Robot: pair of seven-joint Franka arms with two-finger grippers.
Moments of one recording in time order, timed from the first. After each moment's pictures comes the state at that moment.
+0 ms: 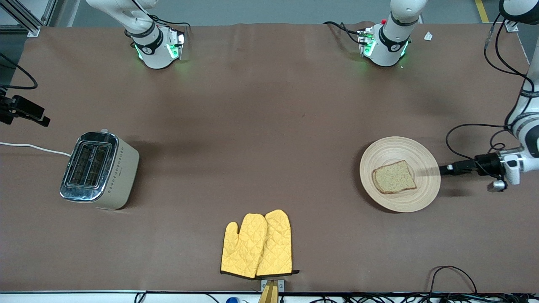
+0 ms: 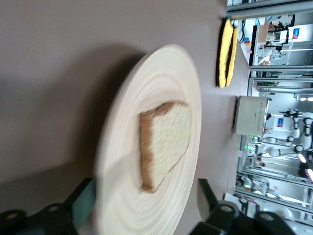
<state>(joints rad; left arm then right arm) 0.81 0.84 -0.42 -1.54 -0.63 1.79 0.70 -0.01 0.06 -0.09 -1.48 0.03 1.55 -0.01</state>
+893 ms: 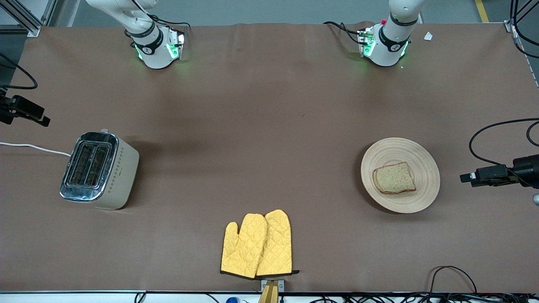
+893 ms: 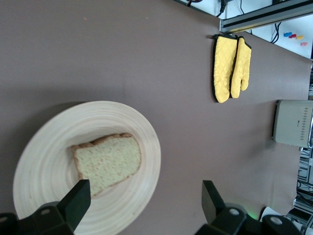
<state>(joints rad) 0.75 0.59 -0.68 -1.38 -0.32 1.75 0.22 -0.01 0.06 -0.09 -1.48 0.03 1.54 -0.01</state>
